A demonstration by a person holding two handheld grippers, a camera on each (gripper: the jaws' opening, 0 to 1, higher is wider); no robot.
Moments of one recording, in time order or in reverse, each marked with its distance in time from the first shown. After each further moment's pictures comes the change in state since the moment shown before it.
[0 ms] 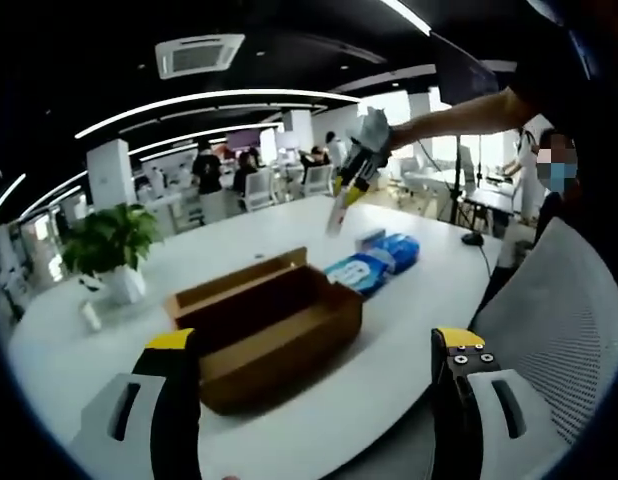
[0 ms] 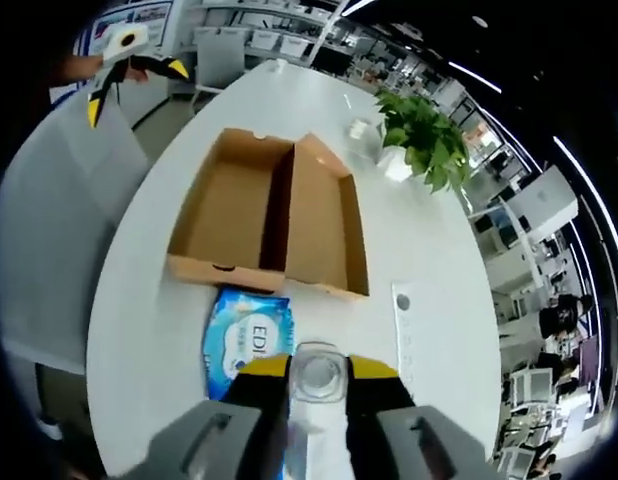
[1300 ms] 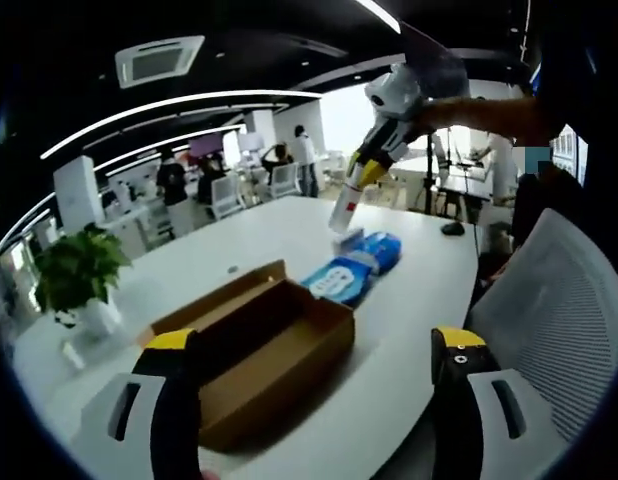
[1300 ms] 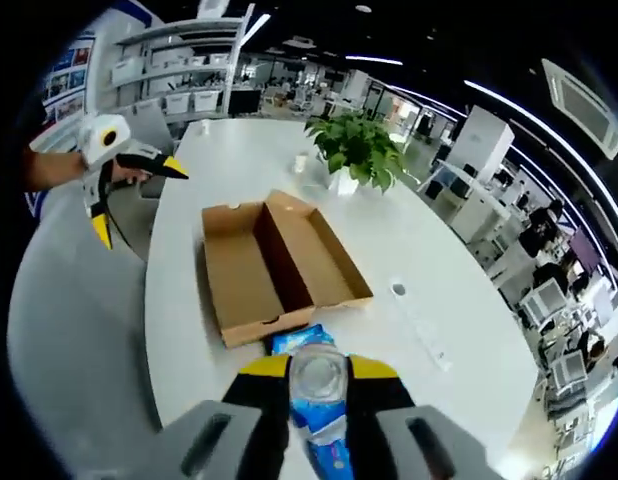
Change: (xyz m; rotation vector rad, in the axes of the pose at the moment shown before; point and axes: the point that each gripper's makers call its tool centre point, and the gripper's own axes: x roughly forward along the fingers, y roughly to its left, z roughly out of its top) left arm 0.039 -0.004 0.021 0.079 0.023 -0.141; right arm -0.086 0.057 0.038 0.378 -0.120 -0.122
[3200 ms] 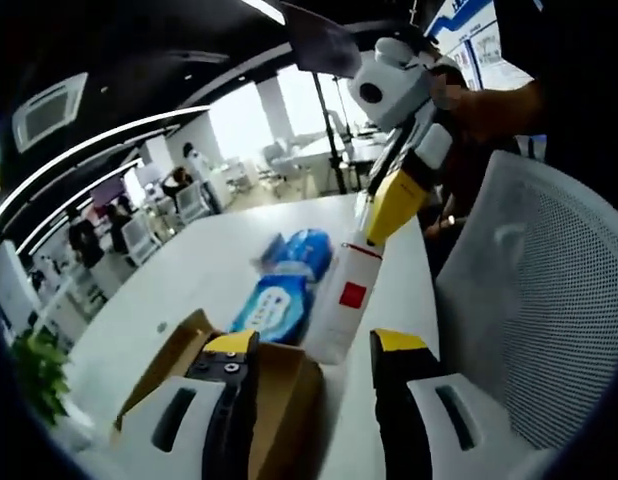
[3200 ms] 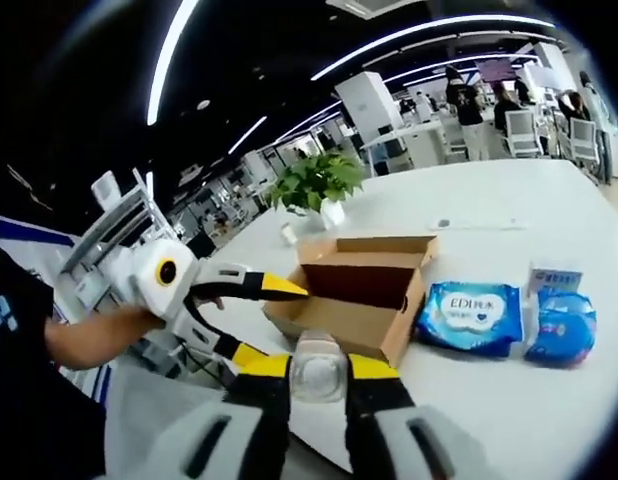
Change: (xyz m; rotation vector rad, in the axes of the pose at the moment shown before) left arm 0.081 -0.050 0.014 0.297 0.033 -0.350; right arm 0.000 0.151 0.013 0.870 -0.341 0.097
